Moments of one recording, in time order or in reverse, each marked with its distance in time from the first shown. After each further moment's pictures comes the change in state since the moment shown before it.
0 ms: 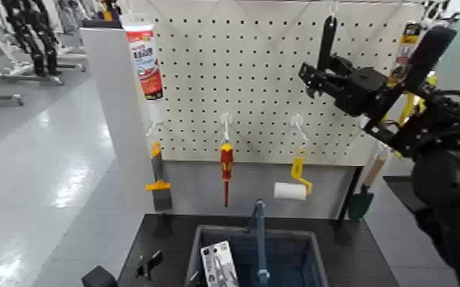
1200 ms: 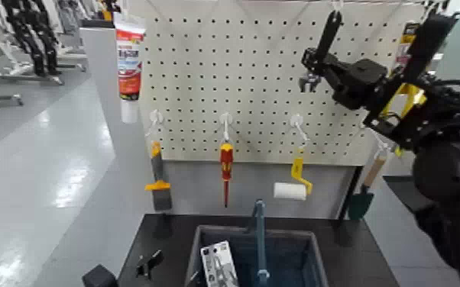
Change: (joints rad) left arm -0.003 0.003 0.000 0.000 -0.002 0.005 -0.002; right arm -0.018 -0.007 0.017 -0.037 0.023 0.022 -0.002
